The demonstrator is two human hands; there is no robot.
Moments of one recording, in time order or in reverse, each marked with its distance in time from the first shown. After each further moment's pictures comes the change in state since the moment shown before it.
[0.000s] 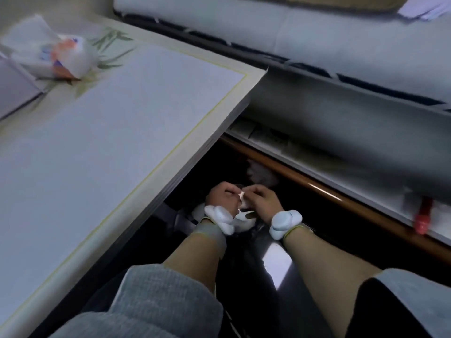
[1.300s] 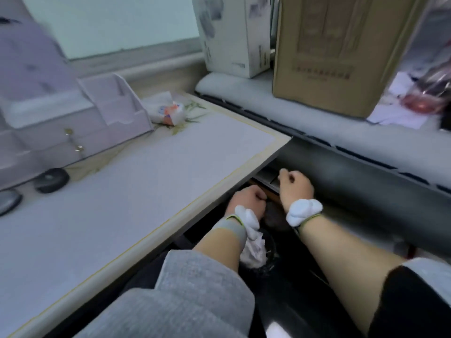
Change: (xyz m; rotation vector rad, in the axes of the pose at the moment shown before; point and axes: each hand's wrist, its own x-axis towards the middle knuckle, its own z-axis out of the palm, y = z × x) left_hand -0.108 0.082 -0.074 0.305 -0.002 0.335; right_hand -0.089 -0.132 0.014 -0.441 0.510 -0.436
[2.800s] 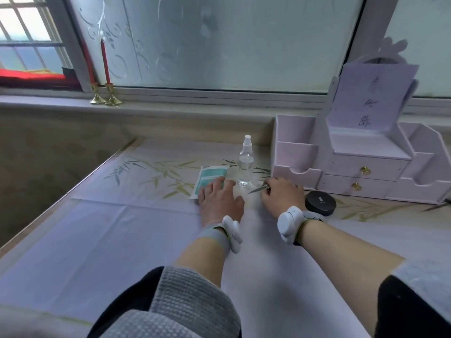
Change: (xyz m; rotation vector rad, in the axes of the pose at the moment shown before) left_hand -0.213 -0.314 -0.408 0.414 1.010 -0.640; right_hand -0.315 -0.340 0.361 -0.435 -0.679 -1.209
